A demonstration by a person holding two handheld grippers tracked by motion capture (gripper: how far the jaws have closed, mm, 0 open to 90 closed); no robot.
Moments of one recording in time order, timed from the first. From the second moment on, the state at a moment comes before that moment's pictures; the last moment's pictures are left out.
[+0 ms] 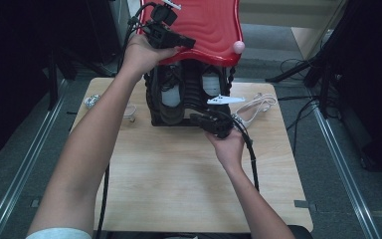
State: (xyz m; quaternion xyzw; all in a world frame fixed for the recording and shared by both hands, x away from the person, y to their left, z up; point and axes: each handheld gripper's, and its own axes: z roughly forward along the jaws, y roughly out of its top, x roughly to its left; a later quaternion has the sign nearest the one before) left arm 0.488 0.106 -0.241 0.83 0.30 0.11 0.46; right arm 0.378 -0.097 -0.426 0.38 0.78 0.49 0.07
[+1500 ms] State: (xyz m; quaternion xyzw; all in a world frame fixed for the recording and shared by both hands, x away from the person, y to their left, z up) left arm 0.485 0.107 -0.240 0.82 0.33 0.10 0.46; right arm 0.417 -0.034 -0.422 0.38 0.78 0.49 0.03
